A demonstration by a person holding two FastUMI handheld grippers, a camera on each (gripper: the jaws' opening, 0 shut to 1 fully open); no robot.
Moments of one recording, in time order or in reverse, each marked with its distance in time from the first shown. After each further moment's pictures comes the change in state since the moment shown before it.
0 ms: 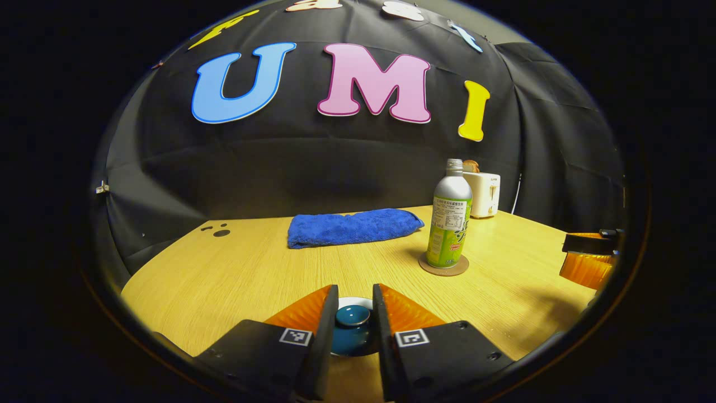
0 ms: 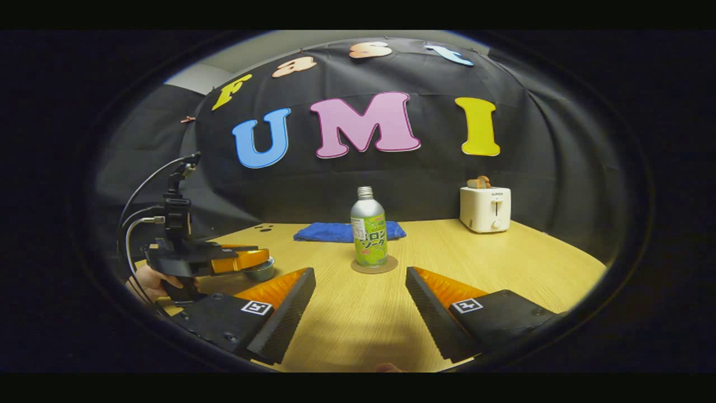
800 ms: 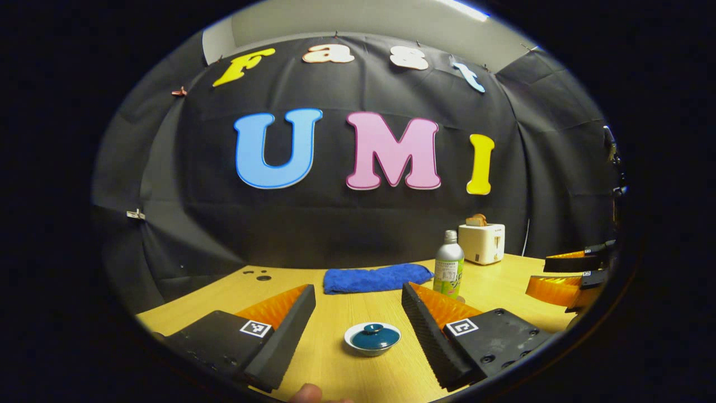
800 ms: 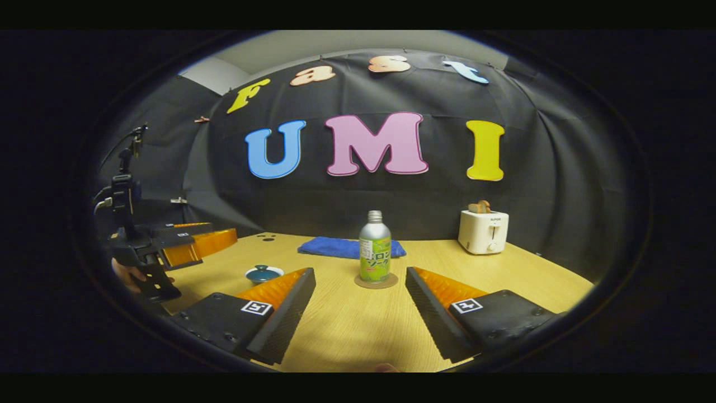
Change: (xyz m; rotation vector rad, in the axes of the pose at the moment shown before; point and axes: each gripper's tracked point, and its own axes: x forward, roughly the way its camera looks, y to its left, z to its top) left arm -0.125 0.019 0.078 0.027 -0.316 0.162; right arm -0.024 0.025 0.038 -0.064 -0.101 0.028
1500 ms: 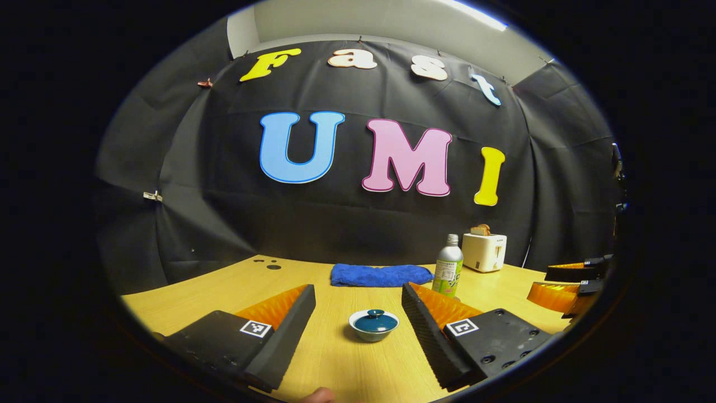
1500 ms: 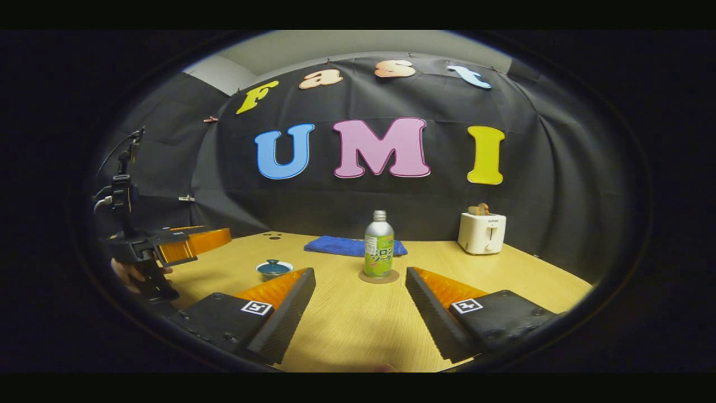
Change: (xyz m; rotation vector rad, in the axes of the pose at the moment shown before) left arm -0.027 0.005 -0.016 -0.096 0.017 0.032; right arm -0.027 -0.001 -0.008 -0.020 -0.004 -0.007
